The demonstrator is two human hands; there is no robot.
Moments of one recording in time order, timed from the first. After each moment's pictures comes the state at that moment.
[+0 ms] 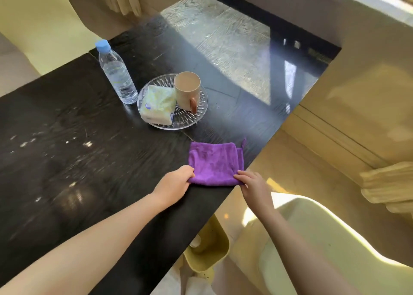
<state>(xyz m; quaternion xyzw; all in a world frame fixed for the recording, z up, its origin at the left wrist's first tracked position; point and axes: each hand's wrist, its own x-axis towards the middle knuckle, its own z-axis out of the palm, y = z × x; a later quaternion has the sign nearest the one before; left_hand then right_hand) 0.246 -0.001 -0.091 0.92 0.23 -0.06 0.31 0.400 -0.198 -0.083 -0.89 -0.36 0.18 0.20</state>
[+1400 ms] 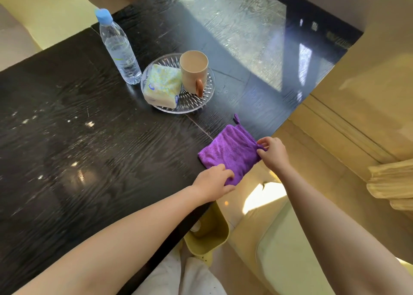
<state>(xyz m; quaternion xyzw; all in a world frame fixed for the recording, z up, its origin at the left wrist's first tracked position) 0.296 -0.072 -0.083 0.92 0.16 -0.15 0.32 0.480 -0.165 -0.080 -0.92 -0.22 0.23 0.21</state>
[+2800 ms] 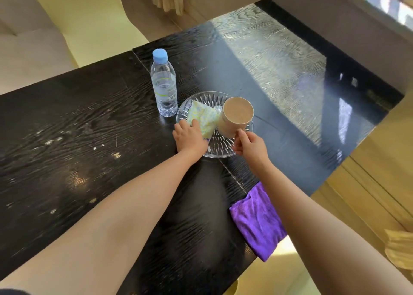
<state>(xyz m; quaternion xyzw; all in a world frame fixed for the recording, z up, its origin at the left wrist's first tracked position) 0.343 0.165 -0.077 0.82 0.53 0.02 0.21 0.453 0.053 -0.055 -0.80 -0.19 0.33 0.46</state>
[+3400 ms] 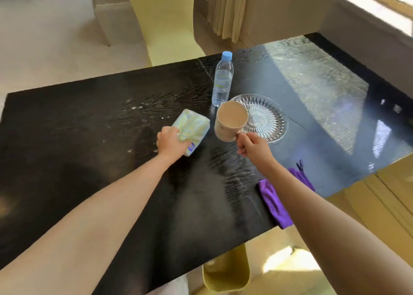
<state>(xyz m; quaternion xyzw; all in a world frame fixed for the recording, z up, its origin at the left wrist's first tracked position) 0.125 0.117 -0.042 0.70 0.64 0.12 0.29 0.331 0.012 -0.013 -0.73 -0.38 0.38 0.42</state>
